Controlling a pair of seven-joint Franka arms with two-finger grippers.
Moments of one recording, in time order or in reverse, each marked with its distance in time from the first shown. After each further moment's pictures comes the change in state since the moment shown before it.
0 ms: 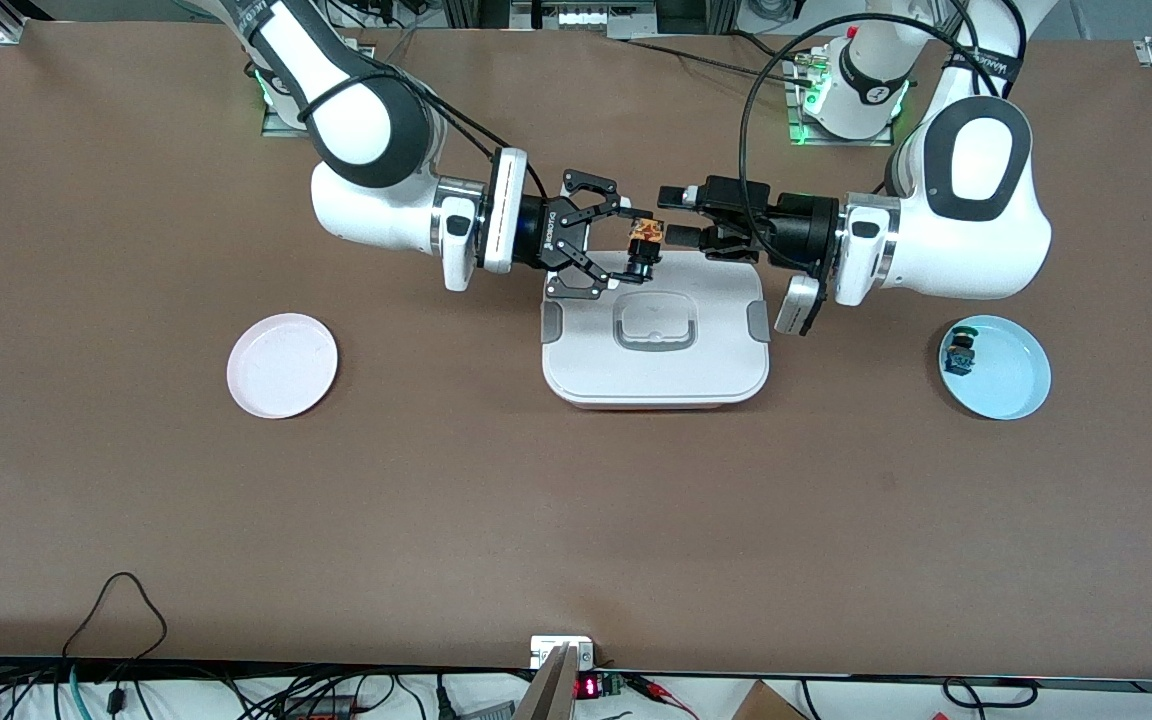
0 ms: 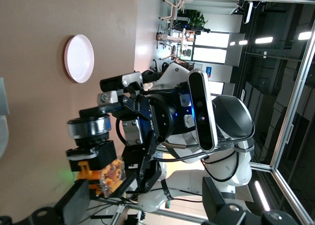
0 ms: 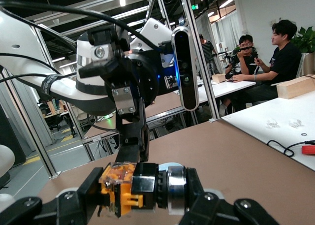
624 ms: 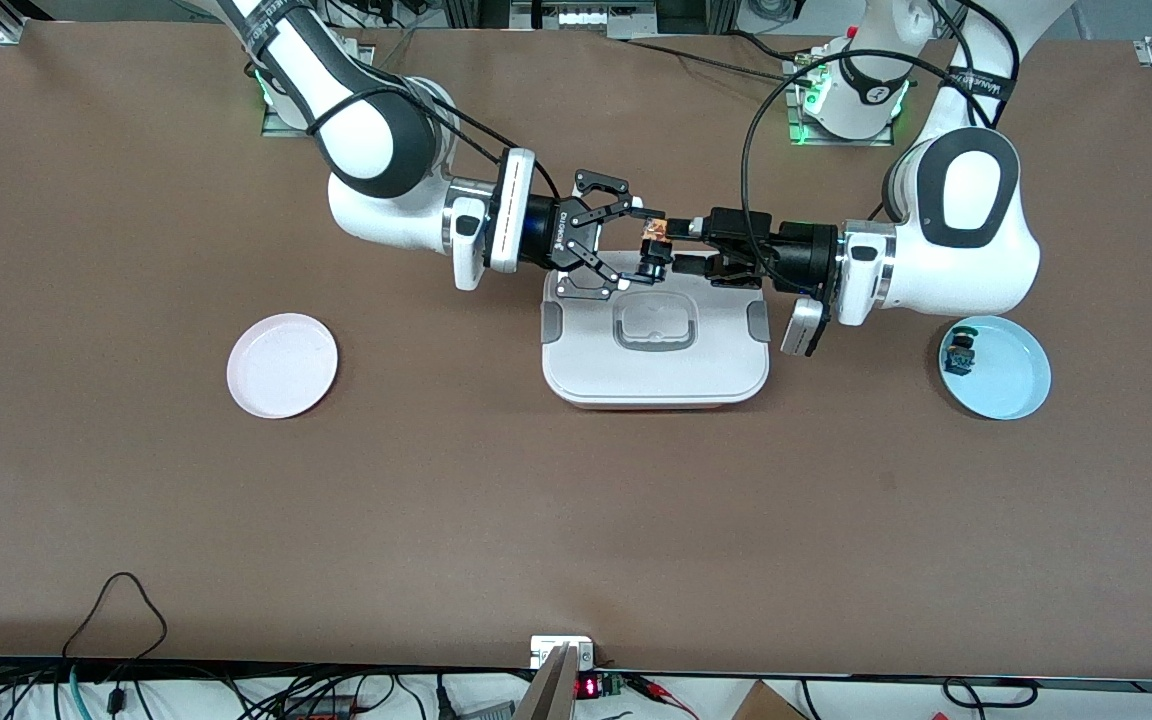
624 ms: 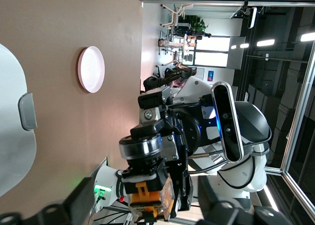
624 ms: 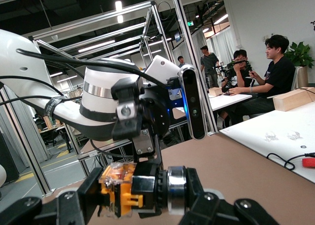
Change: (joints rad) left arm 0.010 0.040 0.004 -0.021 0.000 0.018 0.078; right arm 0.020 0.016 -0.001 0.019 0.093 -0.002 -0.060
